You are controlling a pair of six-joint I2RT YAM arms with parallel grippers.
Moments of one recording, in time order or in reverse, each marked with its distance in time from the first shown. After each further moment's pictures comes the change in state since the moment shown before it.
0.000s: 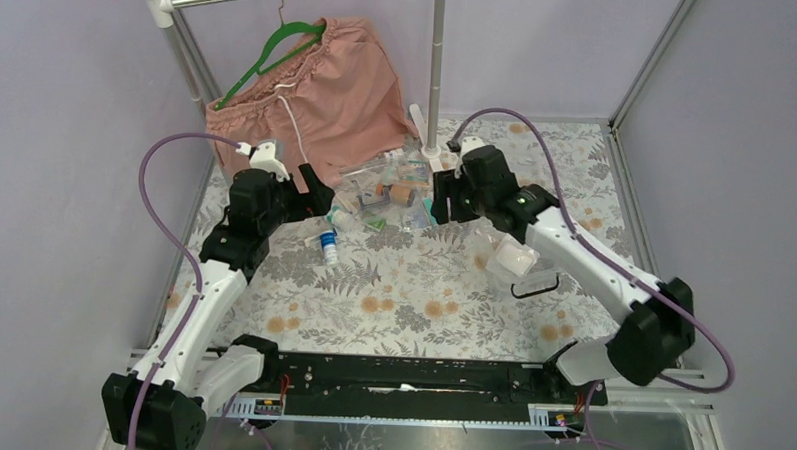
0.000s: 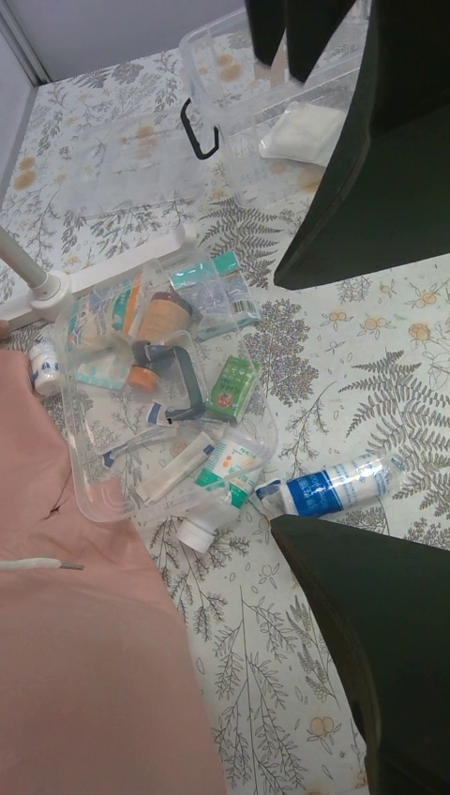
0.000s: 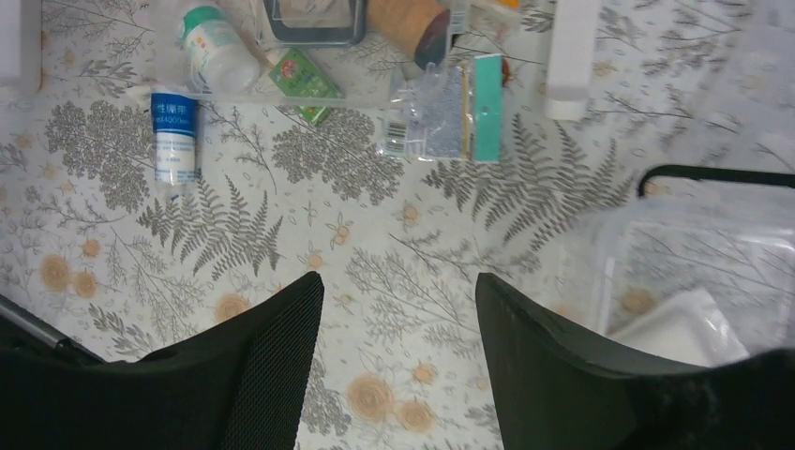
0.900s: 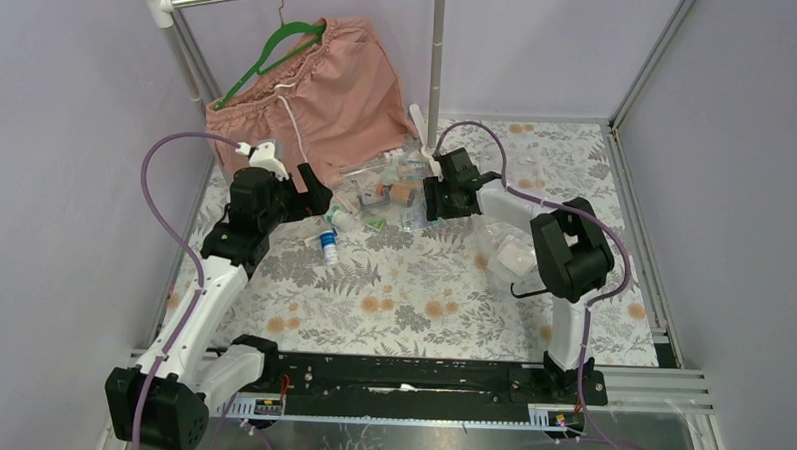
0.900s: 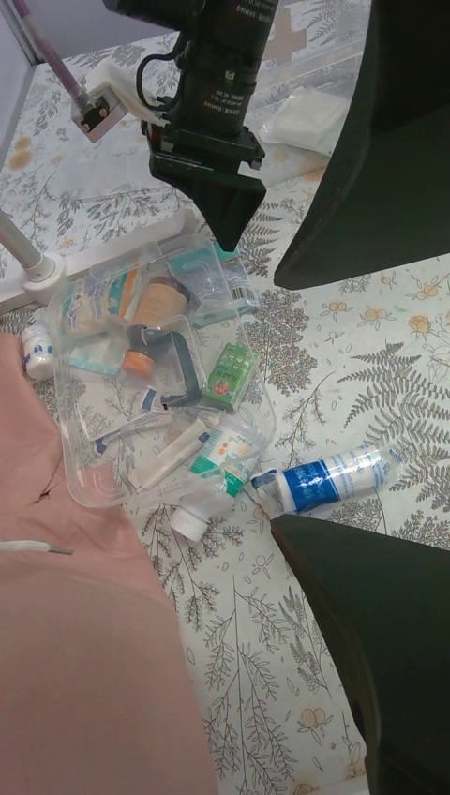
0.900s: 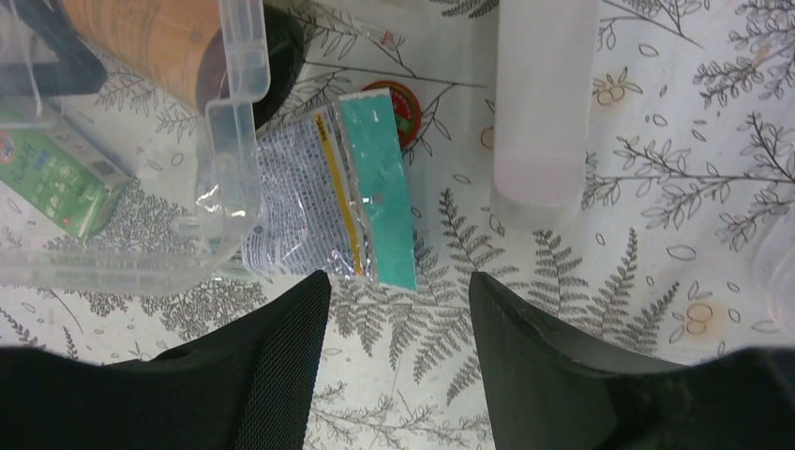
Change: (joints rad) left arm 0.024 0.024 0.000 -0.005 0.008 0.000; right arm -0.107 0.573 0.122 0.193 -0.053 -0.009
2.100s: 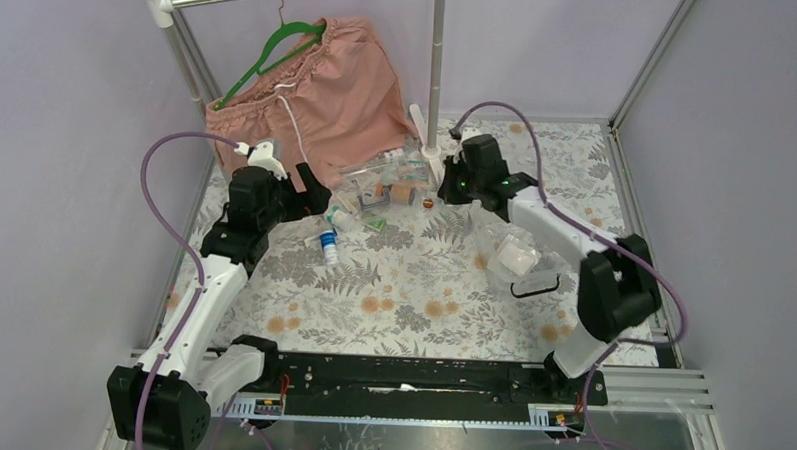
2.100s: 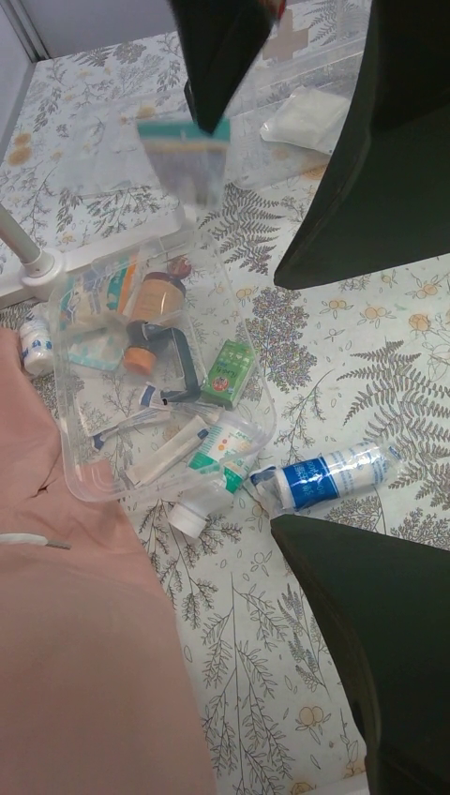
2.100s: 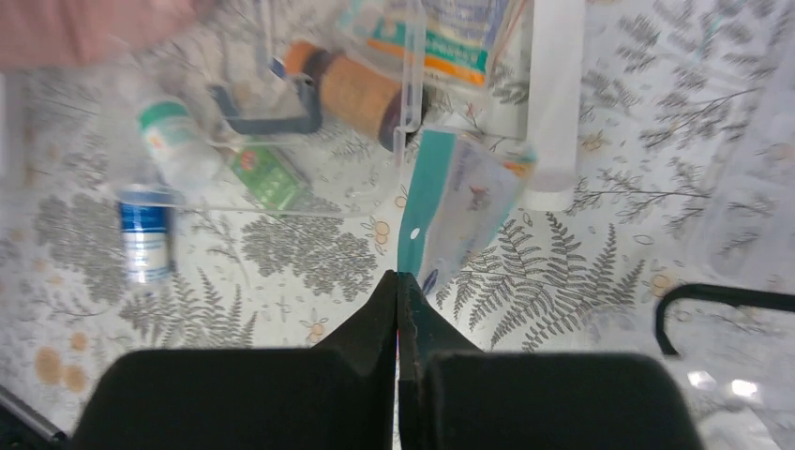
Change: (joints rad) left arm 0.020 0.010 0.000 0.000 0.018 0.000; right arm -0.016 -0.241 -0.091 0.079 -0.078 0.041
